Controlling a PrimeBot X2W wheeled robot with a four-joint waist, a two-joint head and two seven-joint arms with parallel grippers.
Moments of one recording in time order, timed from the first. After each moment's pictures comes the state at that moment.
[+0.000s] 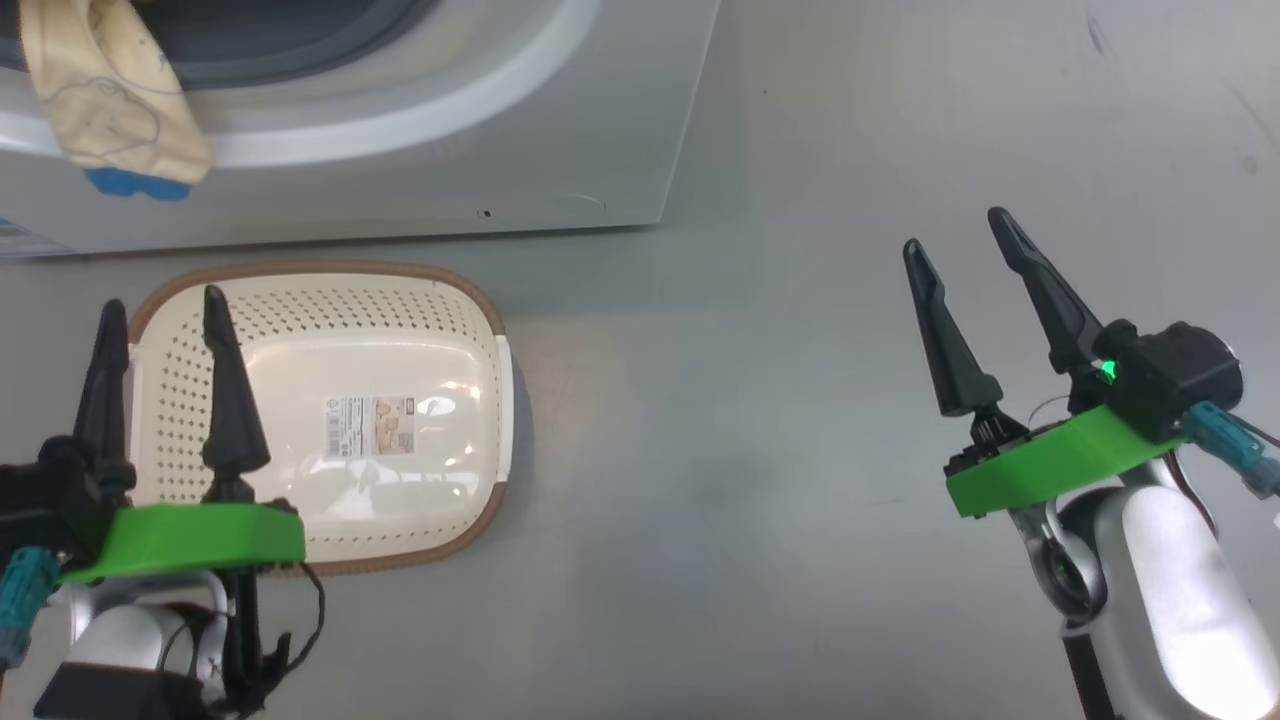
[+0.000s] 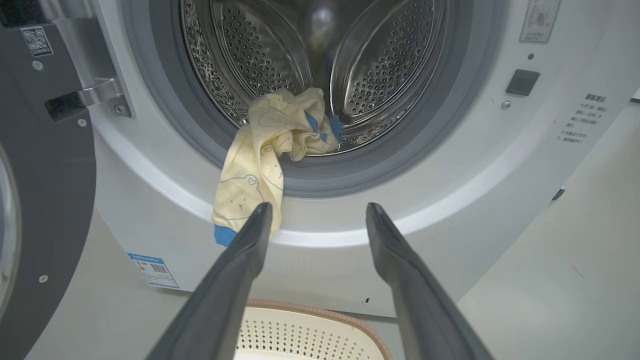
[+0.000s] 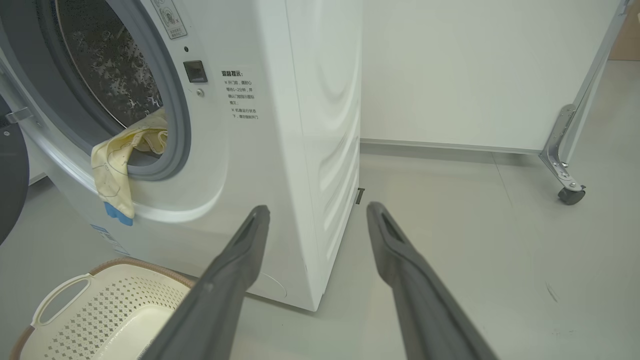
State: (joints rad) left arm -0.25 0.37 -0.23 -0.08 -0.46 0.25 -0.21; right arm -0.27 -0.04 0.09 0.04 0.12 0.13 -0.20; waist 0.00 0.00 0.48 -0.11
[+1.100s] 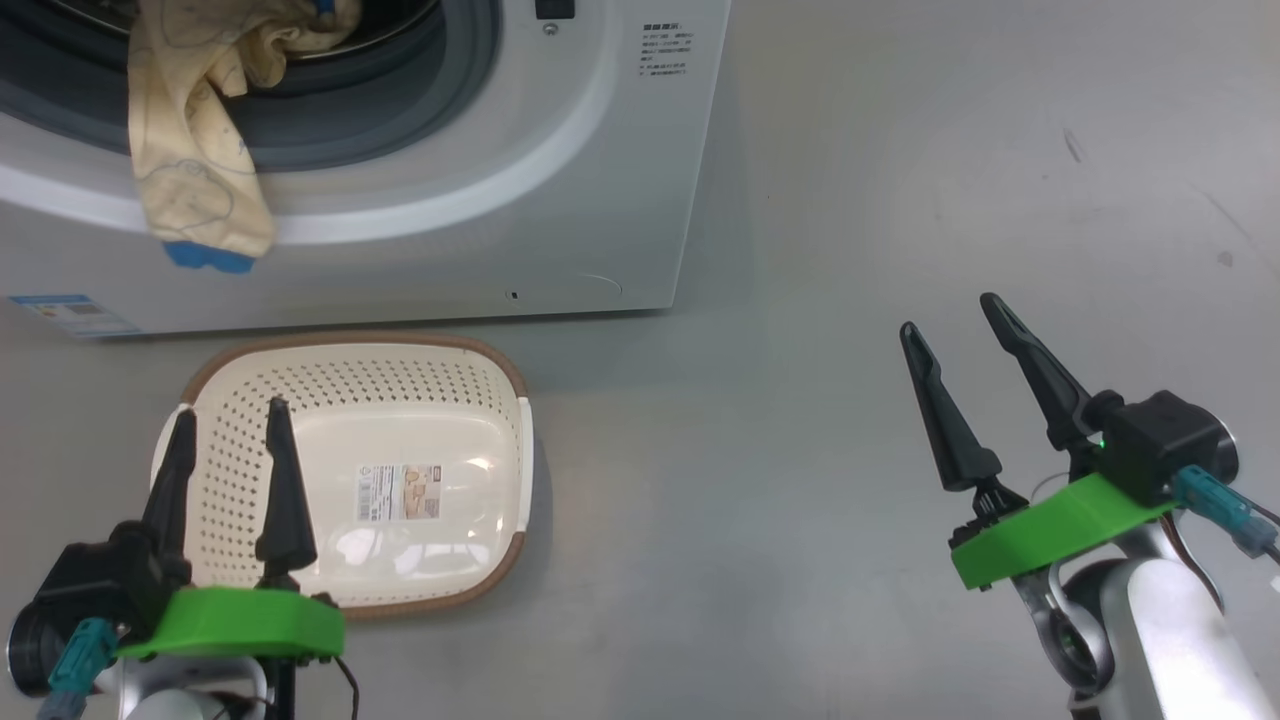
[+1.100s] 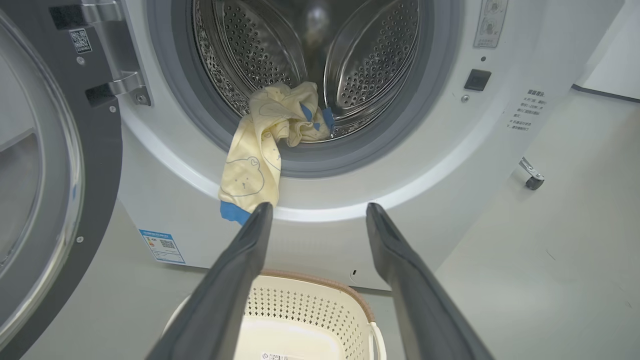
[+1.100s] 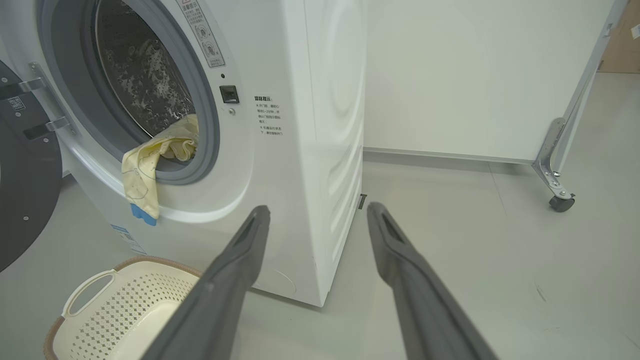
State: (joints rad) left arm -0.10 0.36 -0.27 -0.09 -0.48 0.25 -0.19; right arm -0.13 -0.04 0.08 -0.02 0.11 0.13 -0.14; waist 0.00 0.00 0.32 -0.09
